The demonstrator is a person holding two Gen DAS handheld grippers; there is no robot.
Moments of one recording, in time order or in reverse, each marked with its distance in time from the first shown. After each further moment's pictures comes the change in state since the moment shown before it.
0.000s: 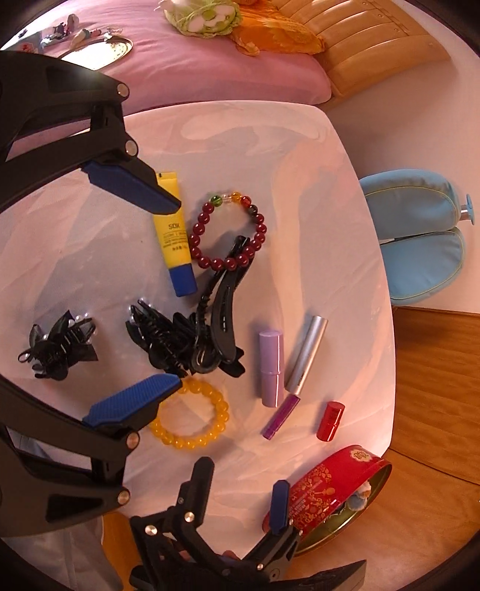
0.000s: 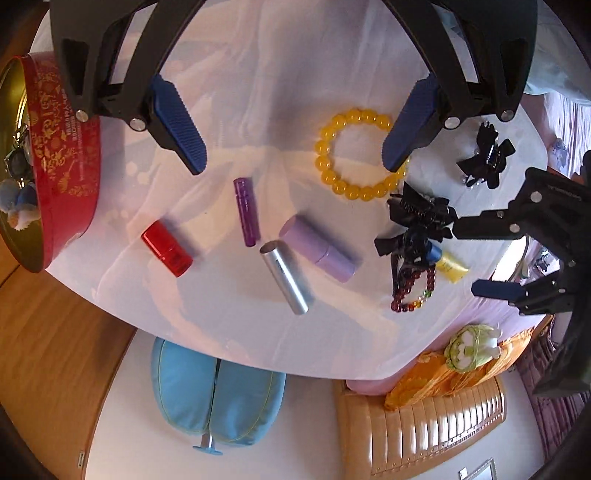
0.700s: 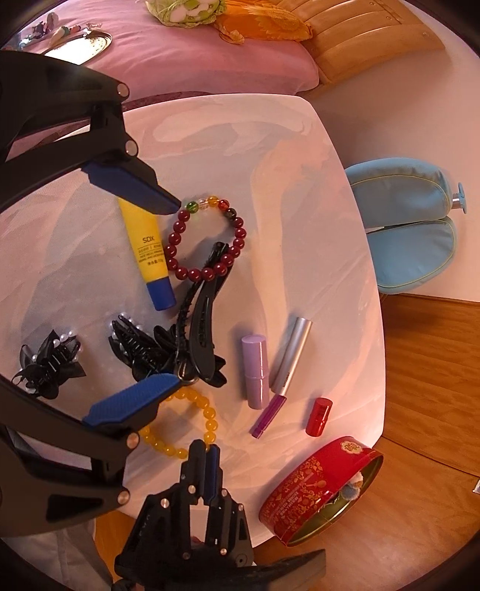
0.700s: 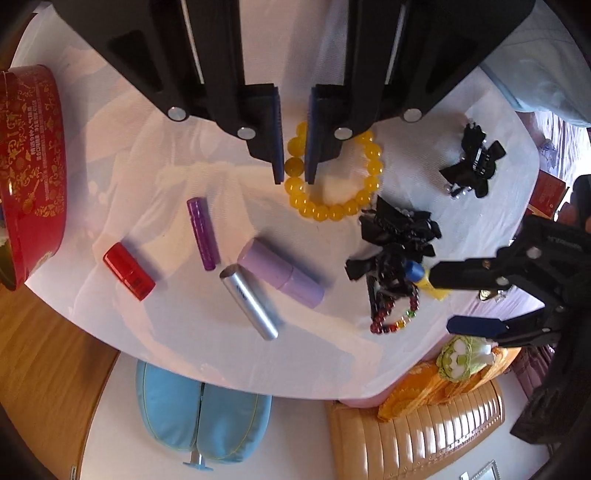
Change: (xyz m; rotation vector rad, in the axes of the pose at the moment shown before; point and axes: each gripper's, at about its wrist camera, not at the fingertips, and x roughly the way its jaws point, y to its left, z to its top) left arm 0.001 0.017 0.013 0.022 -0.031 -0.079; right arm 0.003 0.014 -0.007 0.029 0.011 0.058
